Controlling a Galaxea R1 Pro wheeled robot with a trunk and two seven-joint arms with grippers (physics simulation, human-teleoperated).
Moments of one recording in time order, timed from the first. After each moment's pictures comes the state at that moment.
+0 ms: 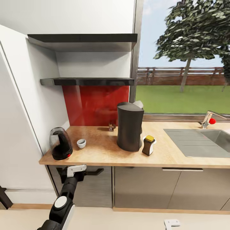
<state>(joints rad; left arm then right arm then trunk) -0.14 -0.05 -0.15 -1.50 -0.01 0.22 0.31 -0.46 -0.05 -0.07 -0.02 0.11 -0.09 -0.06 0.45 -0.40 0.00</state>
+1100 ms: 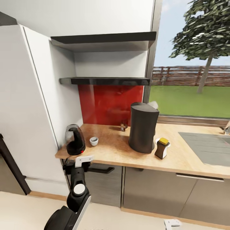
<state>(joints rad) -0.26 -0.06 -0.38 -1.52 -0.06 0.42 0.73 -0.46 -0.05 -0.07 -0.03 0.10 -0.09 -0.06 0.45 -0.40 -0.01</state>
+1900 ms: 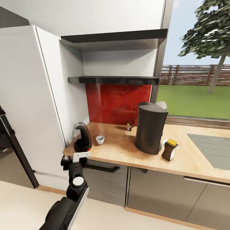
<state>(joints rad) -0.33 -0.06 -0.33 -1.45 -0.06 0.43 0.73 -0.25 -0.18 -0.07 -0.02 0.11 -0.09 0.22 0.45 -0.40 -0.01</state>
